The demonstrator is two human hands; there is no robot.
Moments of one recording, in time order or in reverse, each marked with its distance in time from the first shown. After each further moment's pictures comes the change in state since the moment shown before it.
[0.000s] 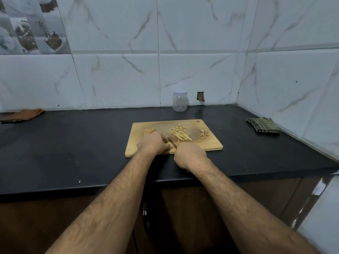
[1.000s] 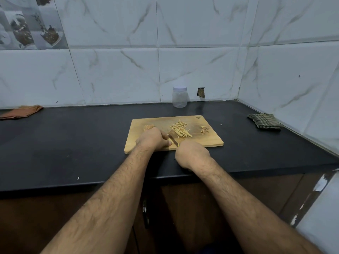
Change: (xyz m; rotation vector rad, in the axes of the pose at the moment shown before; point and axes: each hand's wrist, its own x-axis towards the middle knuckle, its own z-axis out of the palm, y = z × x) left_hand 0.014 -0.007 0.003 0.000 -0.043 0.016; right_hand -0.014 0.004 -0.004 0.061 -0.025 0.003
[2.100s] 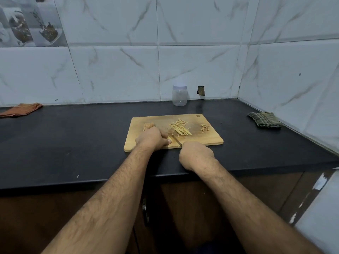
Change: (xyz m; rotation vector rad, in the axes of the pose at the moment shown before) left_hand -0.021 0.007 -0.005 -0.035 0.011 -0.021; right_hand -0.007 0.005 -0.002 -0.076 -0.057 0.057
